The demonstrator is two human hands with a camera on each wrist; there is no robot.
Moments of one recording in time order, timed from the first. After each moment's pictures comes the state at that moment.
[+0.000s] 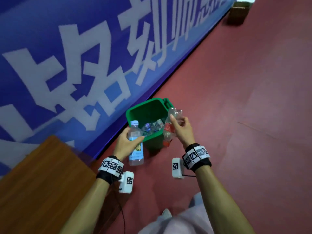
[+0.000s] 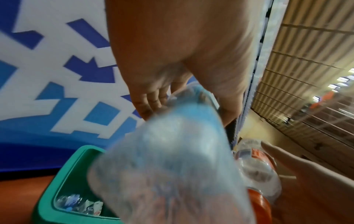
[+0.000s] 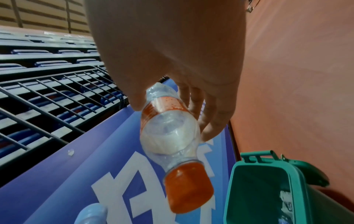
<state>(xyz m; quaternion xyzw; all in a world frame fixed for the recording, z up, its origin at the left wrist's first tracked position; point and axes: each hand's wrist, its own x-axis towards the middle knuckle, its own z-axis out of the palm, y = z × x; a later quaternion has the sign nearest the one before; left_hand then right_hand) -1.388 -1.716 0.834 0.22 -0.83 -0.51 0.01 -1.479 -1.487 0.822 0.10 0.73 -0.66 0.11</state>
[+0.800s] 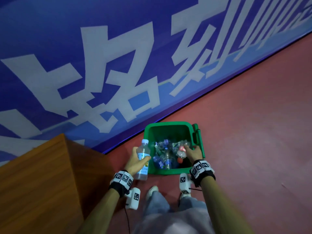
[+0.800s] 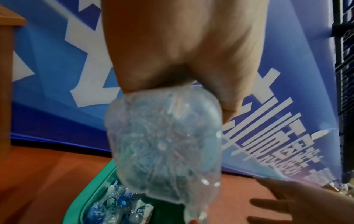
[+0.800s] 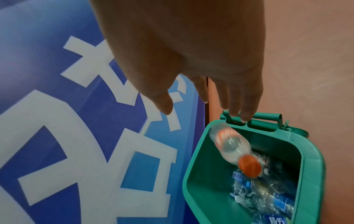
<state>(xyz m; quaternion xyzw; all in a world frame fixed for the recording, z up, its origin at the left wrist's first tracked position) -1.628 -1.816 0.710 0.46 -0.71 -0.53 -0.07 -1.821 -1.612 0.698 0.16 0.80 -0.45 0.36</state>
